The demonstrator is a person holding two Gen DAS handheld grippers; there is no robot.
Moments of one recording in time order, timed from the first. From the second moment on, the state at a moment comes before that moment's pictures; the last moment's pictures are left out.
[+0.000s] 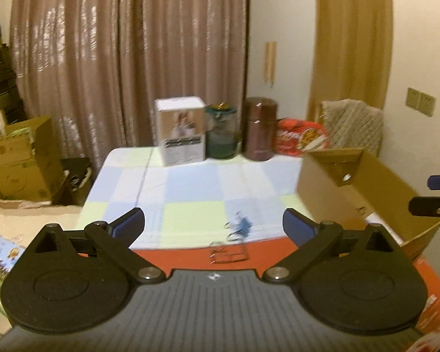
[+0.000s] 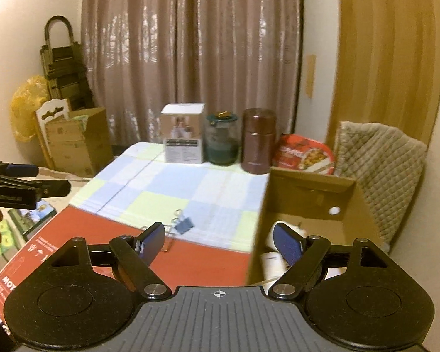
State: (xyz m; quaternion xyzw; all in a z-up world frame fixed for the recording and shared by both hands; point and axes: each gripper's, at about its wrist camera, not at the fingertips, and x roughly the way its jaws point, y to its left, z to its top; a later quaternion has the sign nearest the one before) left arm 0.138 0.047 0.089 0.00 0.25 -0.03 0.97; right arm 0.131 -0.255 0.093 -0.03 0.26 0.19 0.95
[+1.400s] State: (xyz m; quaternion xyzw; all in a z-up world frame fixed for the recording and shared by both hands) left arm 0.285 0.025 -0.092 -0.03 0.33 -0.04 0.94; right arm 0.316 -0.176 -0.032 0.08 0.36 0.15 0.92
